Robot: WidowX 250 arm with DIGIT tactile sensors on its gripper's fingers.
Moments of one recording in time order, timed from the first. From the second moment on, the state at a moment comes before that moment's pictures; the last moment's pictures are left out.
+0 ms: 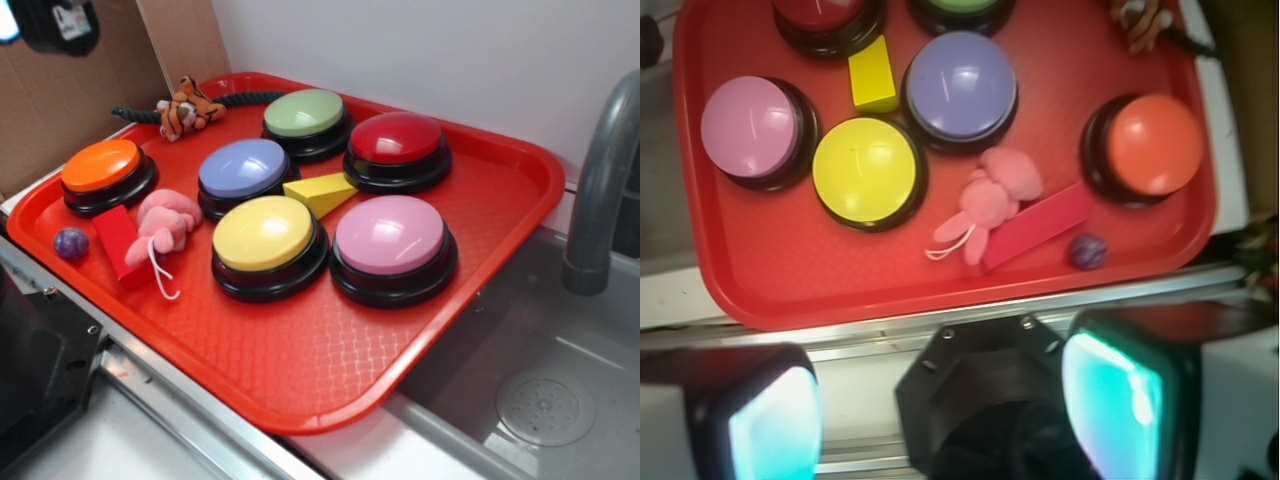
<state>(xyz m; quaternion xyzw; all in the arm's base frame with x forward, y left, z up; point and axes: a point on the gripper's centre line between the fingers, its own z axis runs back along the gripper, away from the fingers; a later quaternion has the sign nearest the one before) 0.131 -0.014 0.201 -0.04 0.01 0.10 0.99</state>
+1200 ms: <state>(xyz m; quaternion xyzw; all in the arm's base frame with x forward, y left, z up) 0.165 0.024 0.086 -0.02 0.05 0.40 0.92</state>
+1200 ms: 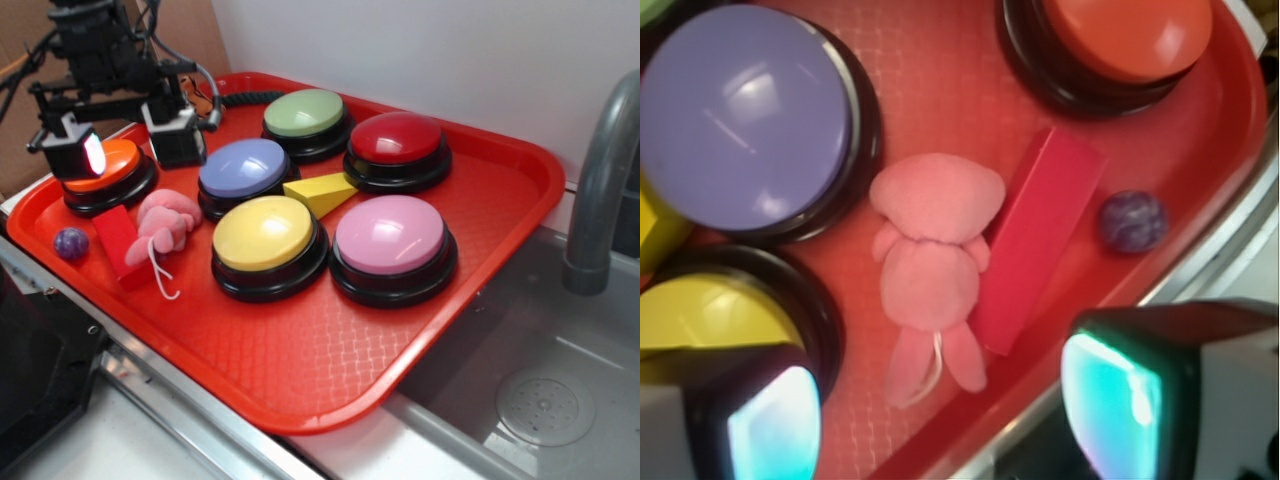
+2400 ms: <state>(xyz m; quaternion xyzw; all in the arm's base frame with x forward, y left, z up) 0.167 0.034 0.032 -0.03 0.04 0.45 0.89</state>
